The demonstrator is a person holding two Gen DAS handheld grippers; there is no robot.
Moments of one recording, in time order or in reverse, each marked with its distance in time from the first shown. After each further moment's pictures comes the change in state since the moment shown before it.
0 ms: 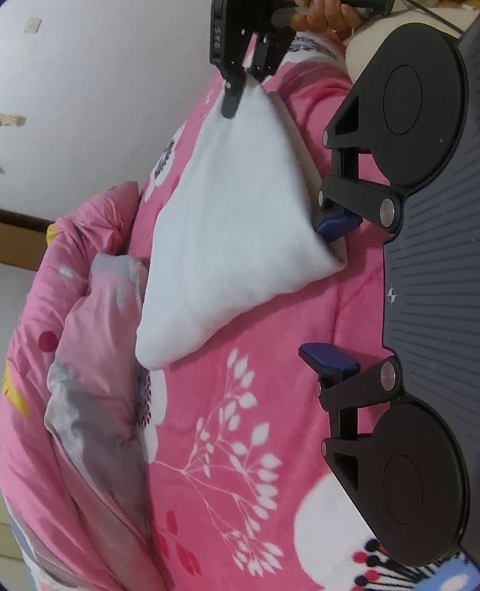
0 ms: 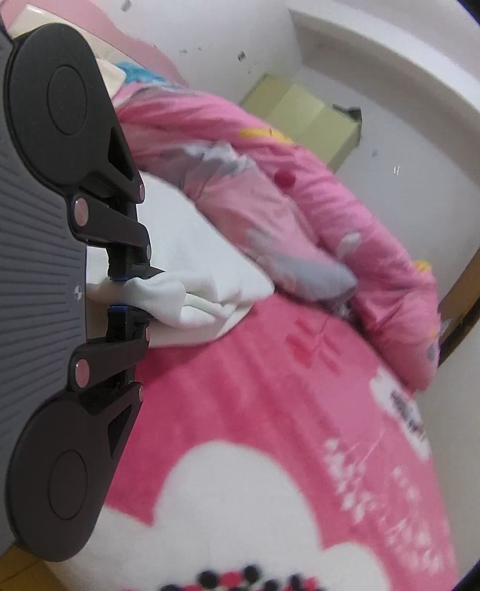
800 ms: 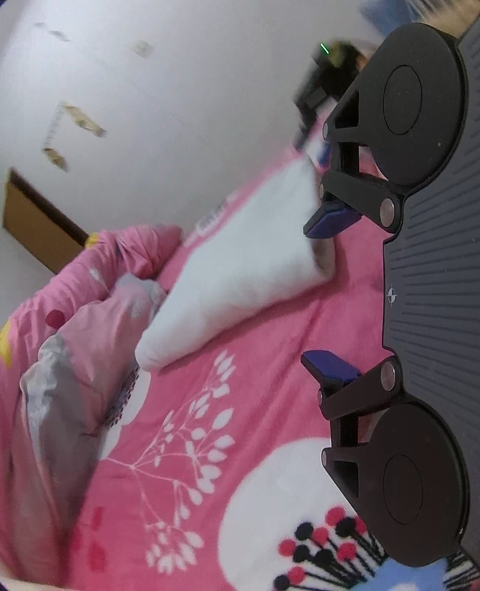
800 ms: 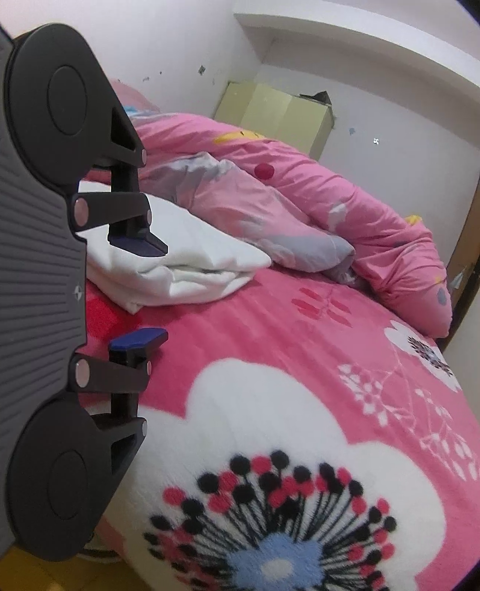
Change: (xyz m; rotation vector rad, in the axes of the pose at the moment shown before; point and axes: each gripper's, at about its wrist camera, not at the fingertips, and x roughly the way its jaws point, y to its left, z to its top) left arm -0.030 0.071 -0.013 -0.319 -0.040 -0.341; right arm -0.040 -0.048 0.010 0.247 0.068 0.037
